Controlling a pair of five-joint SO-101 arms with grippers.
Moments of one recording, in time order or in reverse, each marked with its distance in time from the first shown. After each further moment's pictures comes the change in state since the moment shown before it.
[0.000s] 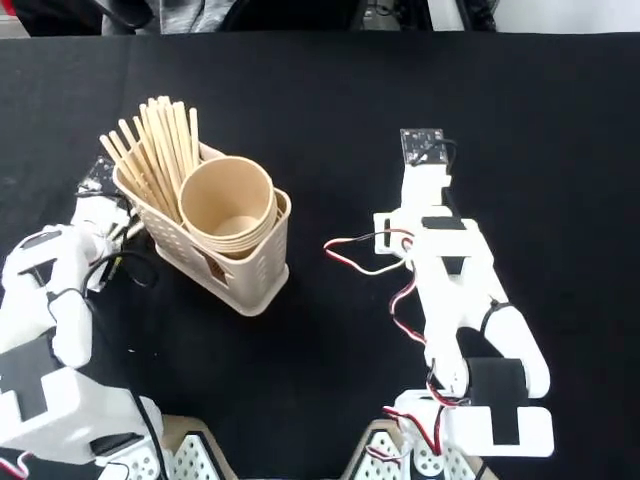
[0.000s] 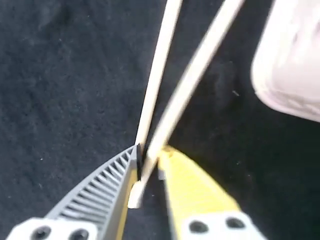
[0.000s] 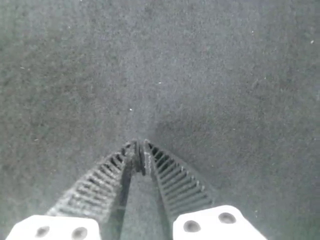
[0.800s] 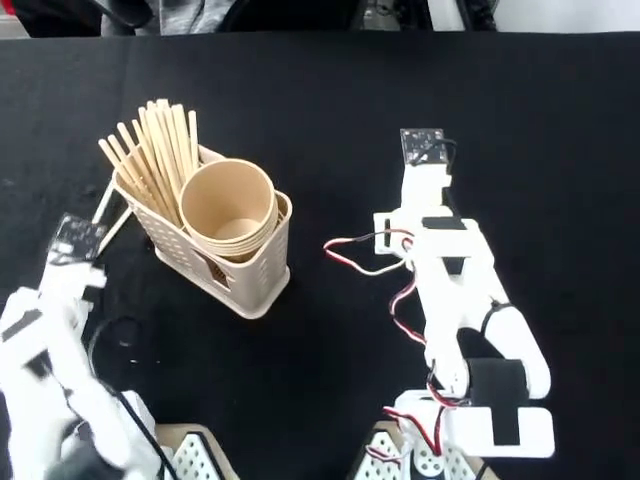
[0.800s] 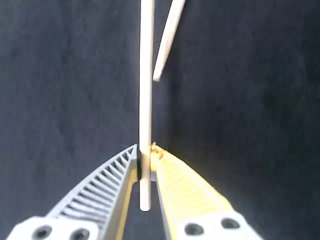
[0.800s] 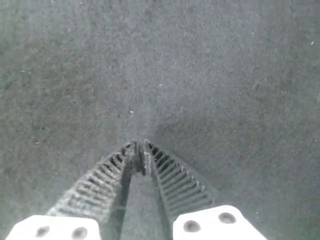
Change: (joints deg) left arm -14.5 -46.0 31.1 1.7 -6.9; right arm 0.1 0.0 0.0 0.0 0.0
